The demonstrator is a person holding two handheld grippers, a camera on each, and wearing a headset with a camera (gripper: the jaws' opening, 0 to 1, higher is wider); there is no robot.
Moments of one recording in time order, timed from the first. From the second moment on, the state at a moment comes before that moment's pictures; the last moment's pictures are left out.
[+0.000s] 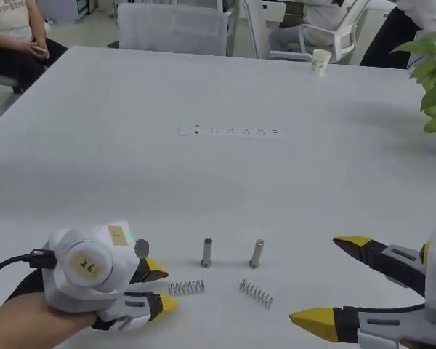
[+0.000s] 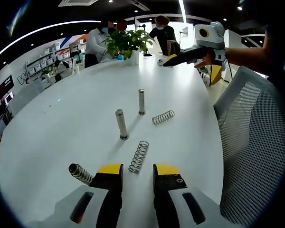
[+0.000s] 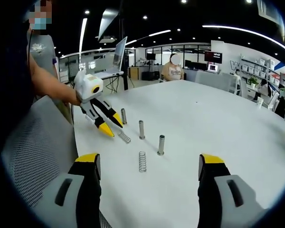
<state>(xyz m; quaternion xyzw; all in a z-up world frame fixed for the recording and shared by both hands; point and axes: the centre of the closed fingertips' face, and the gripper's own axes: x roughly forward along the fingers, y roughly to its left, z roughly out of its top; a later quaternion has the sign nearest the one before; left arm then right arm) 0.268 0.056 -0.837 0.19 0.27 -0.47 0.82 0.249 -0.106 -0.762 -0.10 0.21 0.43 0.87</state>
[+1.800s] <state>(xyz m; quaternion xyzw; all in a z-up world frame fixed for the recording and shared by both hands) 0.252 0.041 -0.815 0.22 0.24 -0.50 0.80 0.248 -0.113 -0.757 -0.10 0.20 0.43 0.87</state>
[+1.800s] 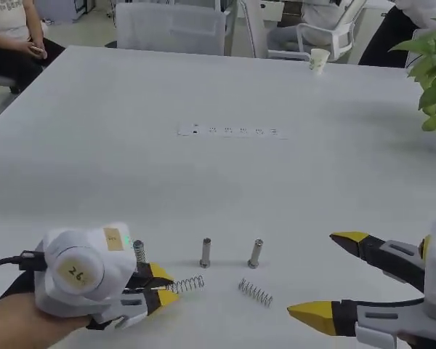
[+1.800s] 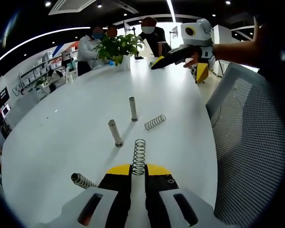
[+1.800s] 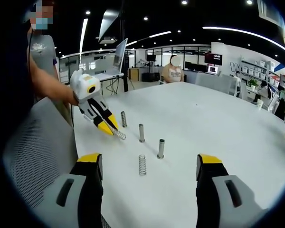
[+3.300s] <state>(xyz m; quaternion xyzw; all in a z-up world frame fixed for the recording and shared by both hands) 0.217 0.026 -0.734 0.20 0.13 -0.54 0.81 0.225 -0.018 -0.718 -0.16 0.19 0.60 0.76</state>
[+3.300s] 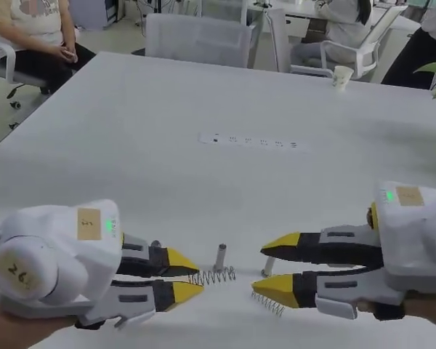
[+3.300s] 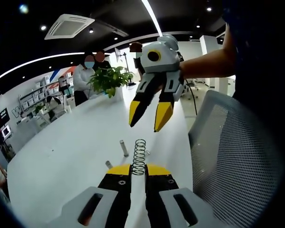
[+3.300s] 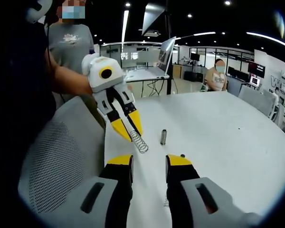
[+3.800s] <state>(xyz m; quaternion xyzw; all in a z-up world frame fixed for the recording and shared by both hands) 0.208 0.019 -0.720 0.19 0.10 -0.55 0.80 0.211 0.004 -0.715 -0.14 0.19 0.64 0.73</state>
